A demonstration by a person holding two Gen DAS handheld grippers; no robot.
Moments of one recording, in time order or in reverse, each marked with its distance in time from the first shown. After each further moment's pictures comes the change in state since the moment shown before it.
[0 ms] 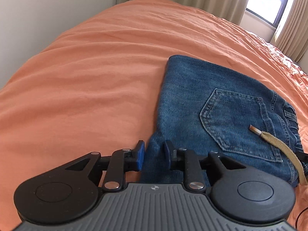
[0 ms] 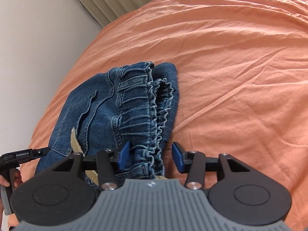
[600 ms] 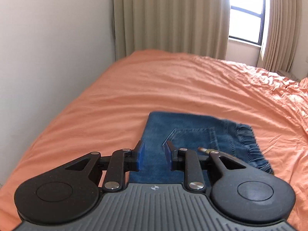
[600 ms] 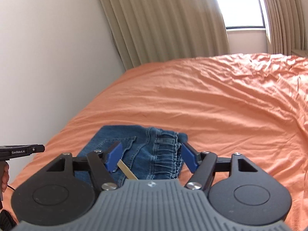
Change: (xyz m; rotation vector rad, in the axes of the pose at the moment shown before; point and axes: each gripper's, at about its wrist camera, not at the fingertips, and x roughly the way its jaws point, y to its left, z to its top) left arm -0.182 -0.091 -0.025 0.132 -0.326 0.078; right arm -0.208 0.089 -0.012 -0.287 -0.350 -0.029
